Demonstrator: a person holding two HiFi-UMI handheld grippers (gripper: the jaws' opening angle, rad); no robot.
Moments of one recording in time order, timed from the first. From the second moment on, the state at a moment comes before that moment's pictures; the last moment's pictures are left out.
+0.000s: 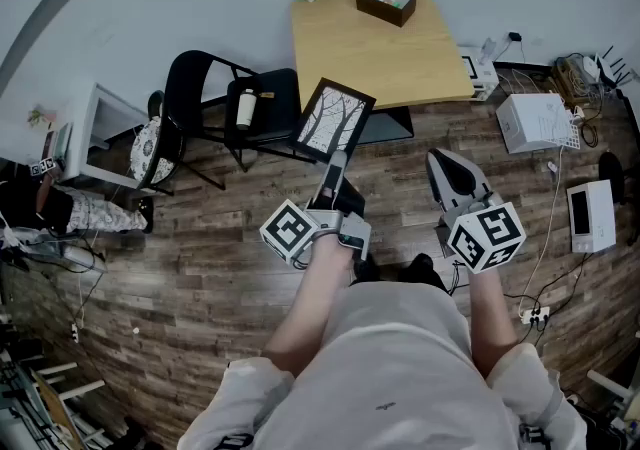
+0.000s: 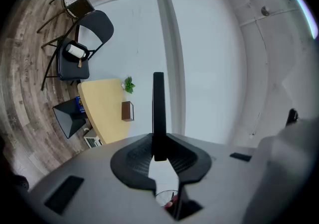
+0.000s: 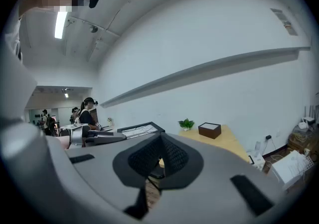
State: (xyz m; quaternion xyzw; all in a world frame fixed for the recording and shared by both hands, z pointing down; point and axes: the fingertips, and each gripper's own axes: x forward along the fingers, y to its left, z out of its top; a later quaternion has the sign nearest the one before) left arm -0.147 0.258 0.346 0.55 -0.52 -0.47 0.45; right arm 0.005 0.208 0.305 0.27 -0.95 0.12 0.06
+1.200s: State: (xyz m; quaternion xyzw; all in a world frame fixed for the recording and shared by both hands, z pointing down) left arm -0.152 0.276 0.364 0.55 -0.52 -0.45 0.47; right arm 0.015 0.226 0.322 0.31 -0.94 0.10 0.08
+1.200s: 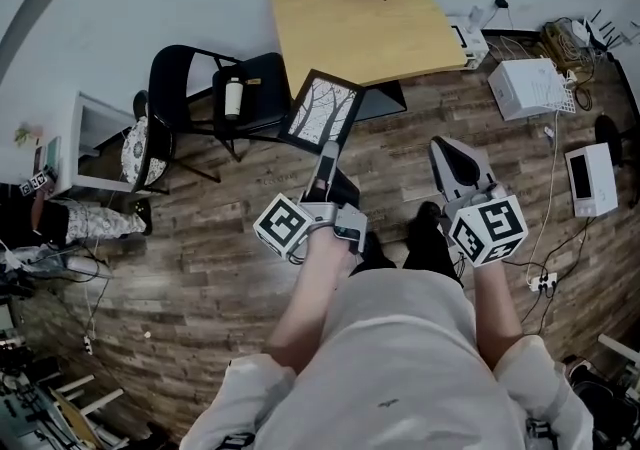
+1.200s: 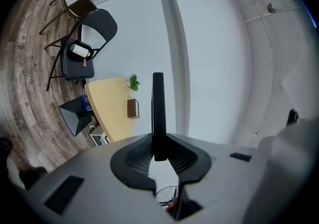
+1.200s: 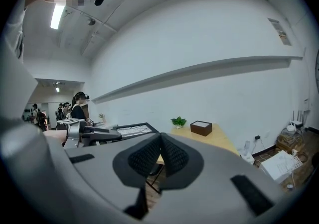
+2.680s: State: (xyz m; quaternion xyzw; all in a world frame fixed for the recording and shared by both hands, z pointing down) left arm -0.076 0.043 0.372 0.52 -0.55 -0.45 0.47; right arm 0.090 -0.029 0.334 0.27 -0.95 0.11 0.08
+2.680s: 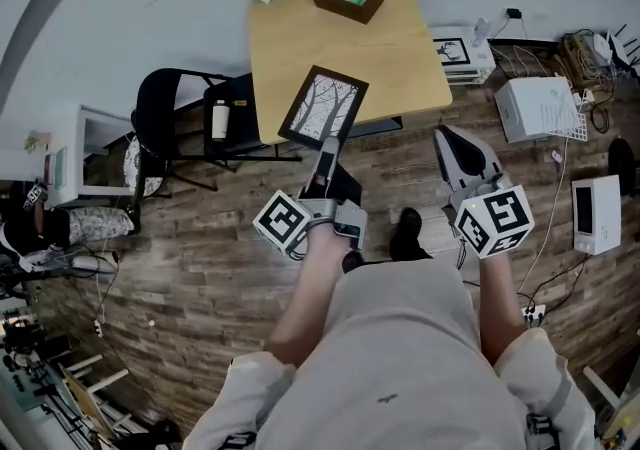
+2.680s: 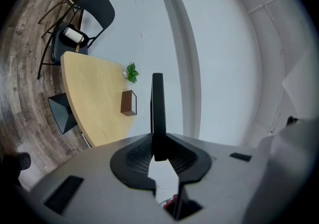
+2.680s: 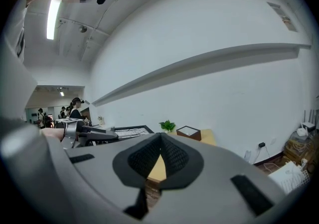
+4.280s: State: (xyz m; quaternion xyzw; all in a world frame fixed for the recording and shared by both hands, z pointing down) left arm -0.086 -0.086 0.400 0.54 -0.50 -0.41 0.53; right arm 0.082 -0.125 0.348 0.33 -0.93 0.13 0.09
